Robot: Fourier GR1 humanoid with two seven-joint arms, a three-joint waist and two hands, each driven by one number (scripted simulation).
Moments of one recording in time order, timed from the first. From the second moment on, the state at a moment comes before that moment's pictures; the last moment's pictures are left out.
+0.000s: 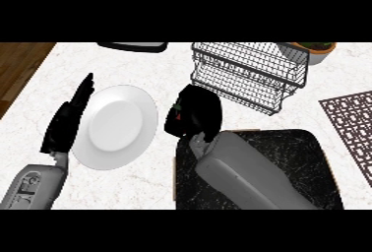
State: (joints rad) left arm -0.24 0.32 -0.08 -1.42 -0.09 0.11 0.07; right arm -0.79 -0.02 0.61 -1.28 0.67 -0.11 1.11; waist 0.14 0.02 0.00
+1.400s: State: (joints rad) left arm -0.25 0.30 -0.06 -1.40 -0.12 0.13 0.07; right arm -1.56 -0.01 0.44 -0.66 0.91 -0.26 1.15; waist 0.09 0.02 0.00
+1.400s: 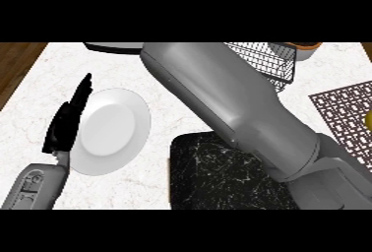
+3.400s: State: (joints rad) left arm -0.15 0.31 0.02 -1.46 -0.12 0.11 0.06; right arm -1.35 -0.05 0.15 -0.43 0.87 -0.47 0.93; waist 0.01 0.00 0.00
